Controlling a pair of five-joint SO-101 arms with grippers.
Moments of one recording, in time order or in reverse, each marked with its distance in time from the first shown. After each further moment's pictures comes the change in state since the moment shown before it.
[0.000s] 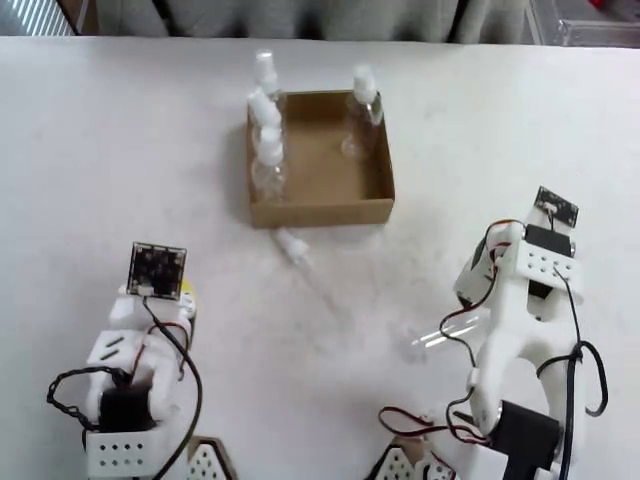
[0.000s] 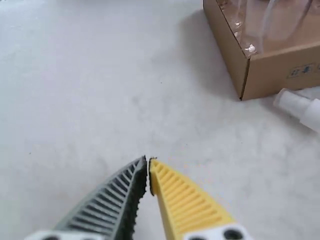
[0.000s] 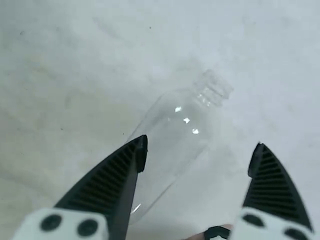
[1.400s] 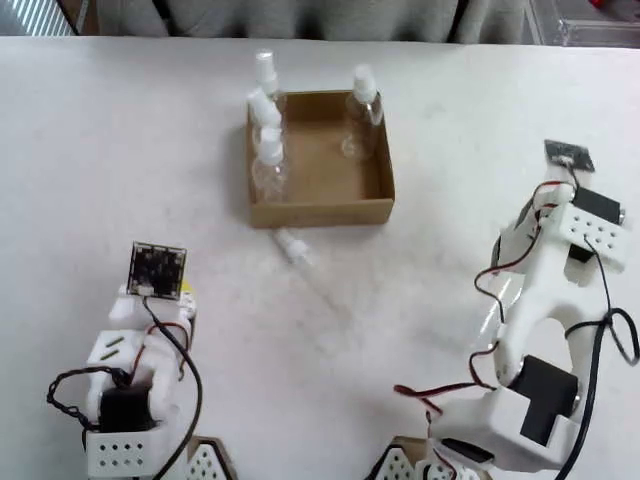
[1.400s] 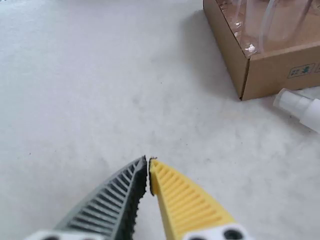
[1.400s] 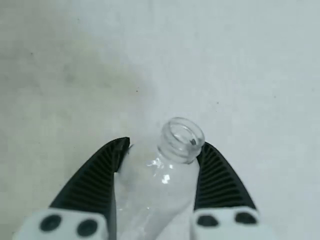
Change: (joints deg) left arm 0.0 0.0 0.0 0.1 0.0; right arm 6.6 13.5 -23.5 3.2 36.3
